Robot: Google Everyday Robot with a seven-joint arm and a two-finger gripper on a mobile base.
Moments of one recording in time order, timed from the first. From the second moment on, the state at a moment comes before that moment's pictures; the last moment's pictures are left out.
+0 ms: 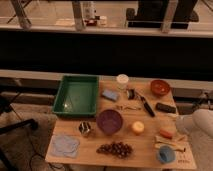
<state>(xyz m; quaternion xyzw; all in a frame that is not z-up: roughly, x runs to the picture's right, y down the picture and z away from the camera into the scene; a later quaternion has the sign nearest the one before) 0.385 0.218 0.811 -0.17 -0.13 -0.06 0.98</state>
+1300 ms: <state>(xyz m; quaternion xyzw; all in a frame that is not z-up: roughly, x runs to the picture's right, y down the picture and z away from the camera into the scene) 0.381 0.230 0.818 -0.18 -0.12 -0.07 0.97</state>
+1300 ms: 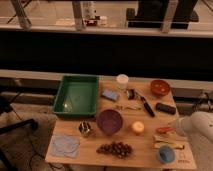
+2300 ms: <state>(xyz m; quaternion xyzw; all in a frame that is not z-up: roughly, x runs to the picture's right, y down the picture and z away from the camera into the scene) 0.366 0.212 0.720 -0.14 -0.16 -0.04 0.98</state>
